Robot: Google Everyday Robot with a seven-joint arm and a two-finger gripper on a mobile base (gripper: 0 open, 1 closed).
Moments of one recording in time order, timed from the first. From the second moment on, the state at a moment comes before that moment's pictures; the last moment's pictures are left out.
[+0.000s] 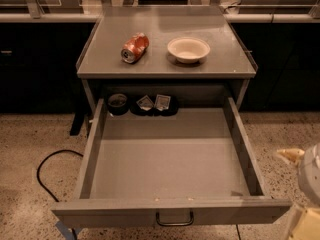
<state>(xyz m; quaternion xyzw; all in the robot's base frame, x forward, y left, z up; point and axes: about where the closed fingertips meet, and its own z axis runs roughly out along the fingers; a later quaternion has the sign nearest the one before) 0.306 -0.219 0.830 -0.57 0.80 0.08 0.13</state>
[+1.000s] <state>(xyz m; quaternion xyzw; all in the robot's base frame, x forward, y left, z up) 0.205 -0.169 0.738 -0.63 0.75 0.19 0.08</state>
